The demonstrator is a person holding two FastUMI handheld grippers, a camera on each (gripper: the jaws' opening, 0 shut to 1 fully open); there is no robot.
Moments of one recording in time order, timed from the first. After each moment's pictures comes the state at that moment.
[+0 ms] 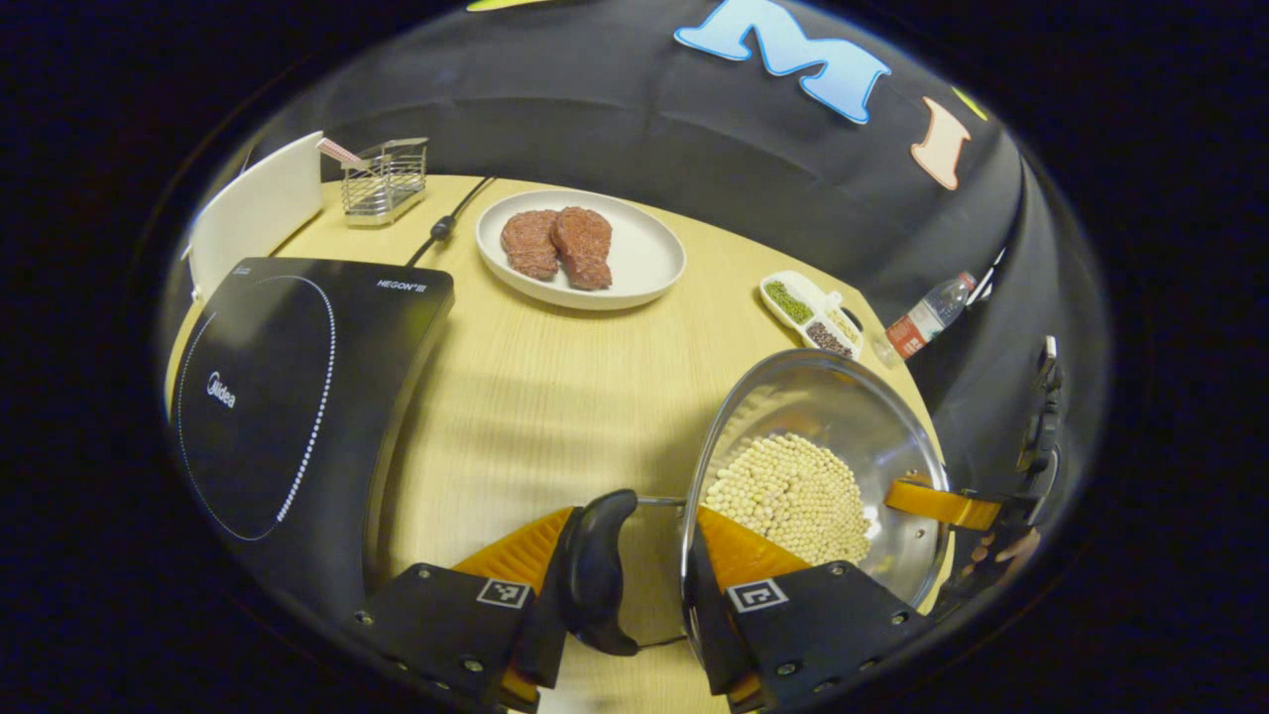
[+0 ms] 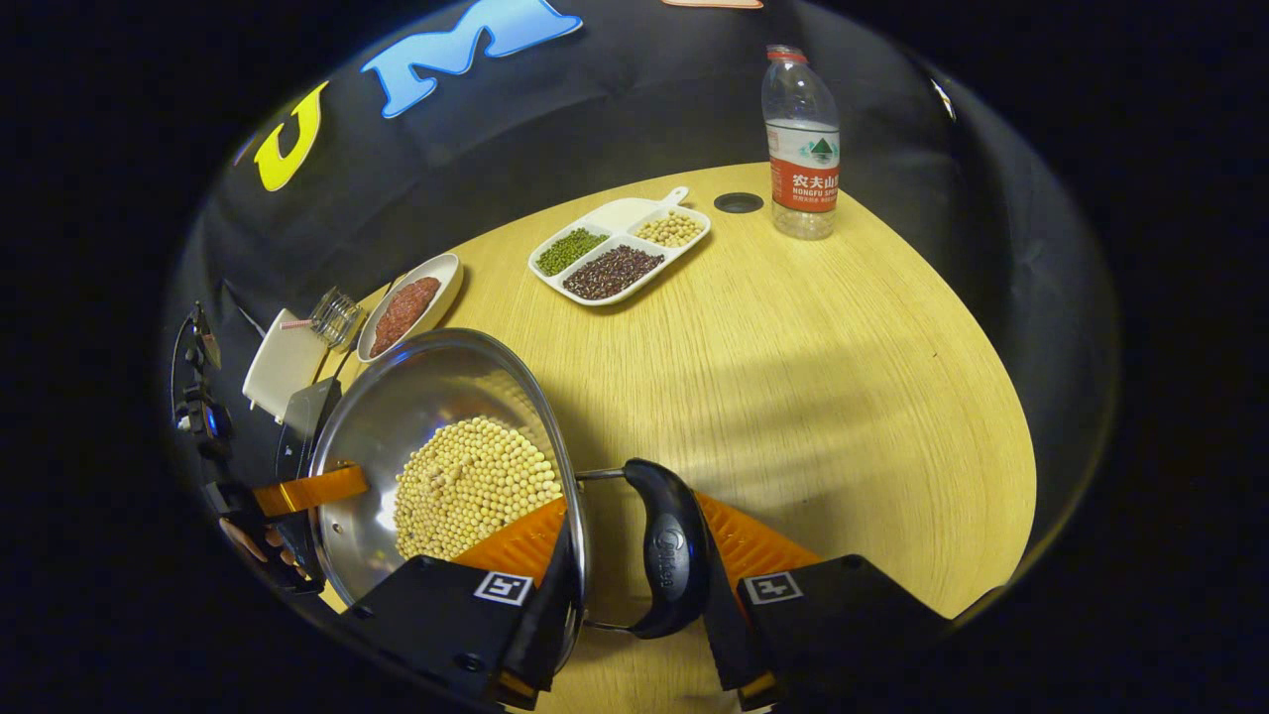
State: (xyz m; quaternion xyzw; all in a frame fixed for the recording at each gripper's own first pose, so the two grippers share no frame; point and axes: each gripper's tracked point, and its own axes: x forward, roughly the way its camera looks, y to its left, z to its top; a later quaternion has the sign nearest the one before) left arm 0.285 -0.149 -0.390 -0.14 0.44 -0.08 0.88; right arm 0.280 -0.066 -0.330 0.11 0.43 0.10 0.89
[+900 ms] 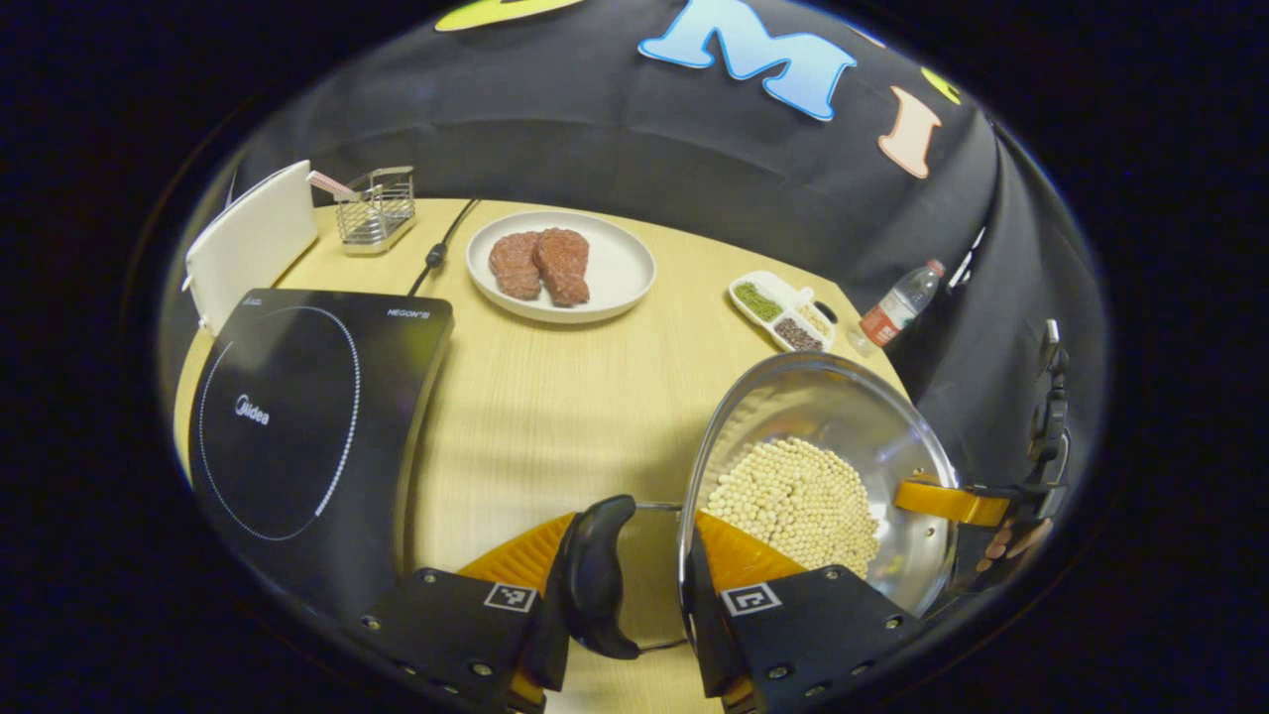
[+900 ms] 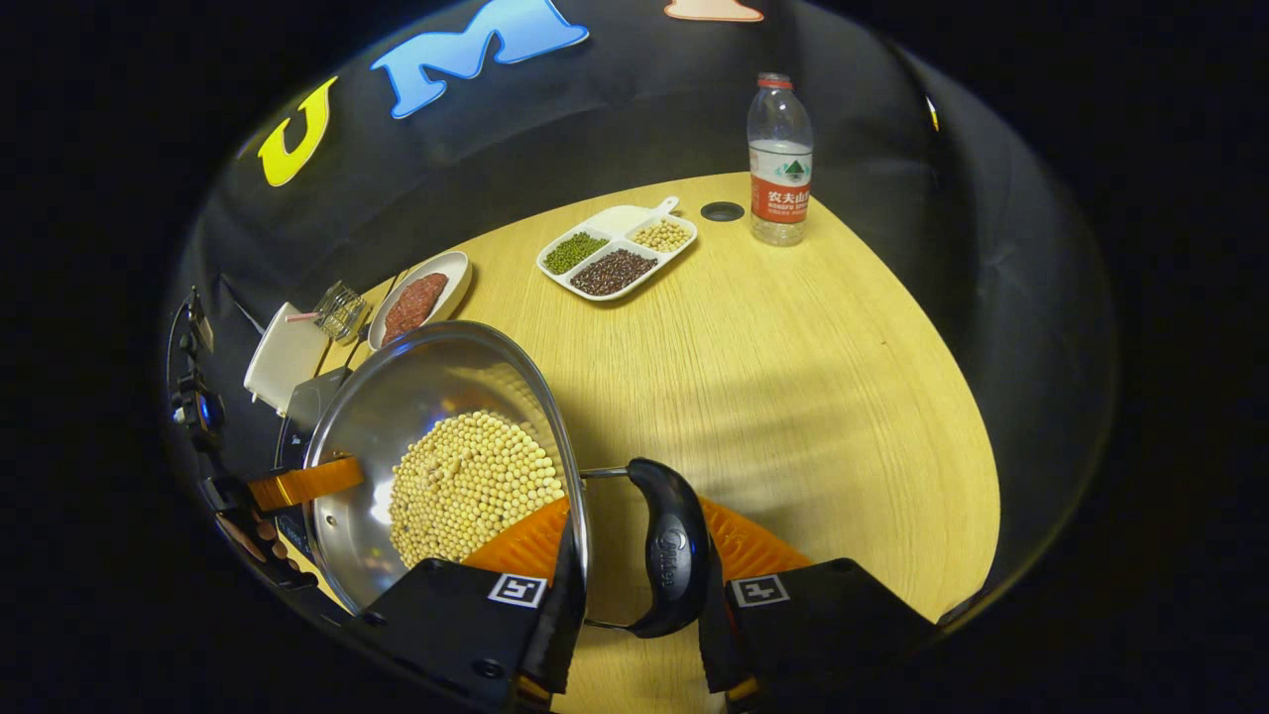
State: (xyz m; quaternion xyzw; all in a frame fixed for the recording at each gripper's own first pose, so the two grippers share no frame) left arm 0.250 -0.154 -0.348 -0.11 0.44 -0.11 0.89; right arm 0.224 -0.075 -0.291 0.10 0.43 0.08 0.89
